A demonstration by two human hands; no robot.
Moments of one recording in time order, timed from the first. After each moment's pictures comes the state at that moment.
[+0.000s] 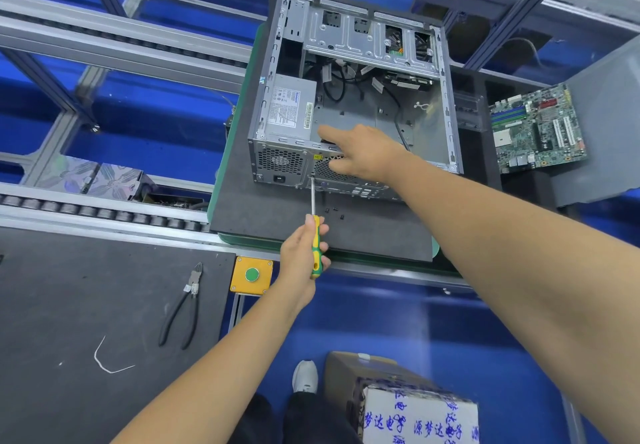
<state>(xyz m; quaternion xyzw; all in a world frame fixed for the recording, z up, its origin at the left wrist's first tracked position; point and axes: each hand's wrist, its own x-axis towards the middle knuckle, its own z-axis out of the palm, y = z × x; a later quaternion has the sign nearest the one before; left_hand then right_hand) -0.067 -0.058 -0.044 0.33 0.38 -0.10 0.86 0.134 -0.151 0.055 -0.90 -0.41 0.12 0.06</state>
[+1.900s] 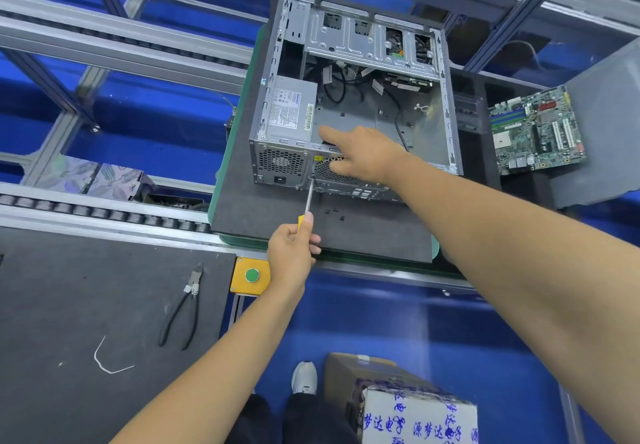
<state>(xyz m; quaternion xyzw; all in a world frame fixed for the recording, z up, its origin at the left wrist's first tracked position) -0.067 -0.049 -0.034 0.58 0.40 -0.03 0.71 0.131 -0.150 0.061 -0.91 -0.40 0.12 0.05</state>
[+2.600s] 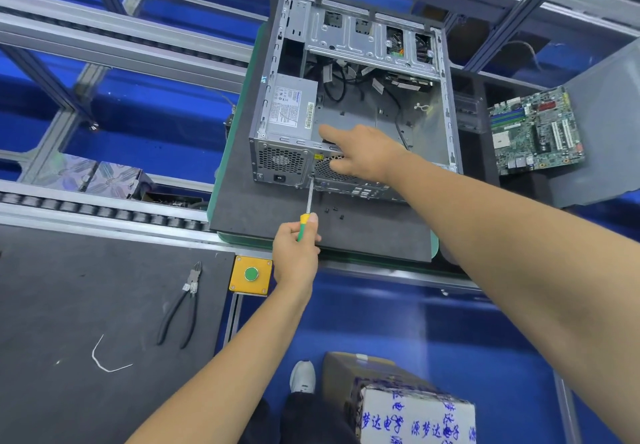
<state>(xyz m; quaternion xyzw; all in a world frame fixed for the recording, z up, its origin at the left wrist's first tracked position) -0.068 -0.060 -0.034 0.59 0.42 -0.01 0.69 0.131 -0.149 0.060 -0.91 -0.40 0.12 0.06</state>
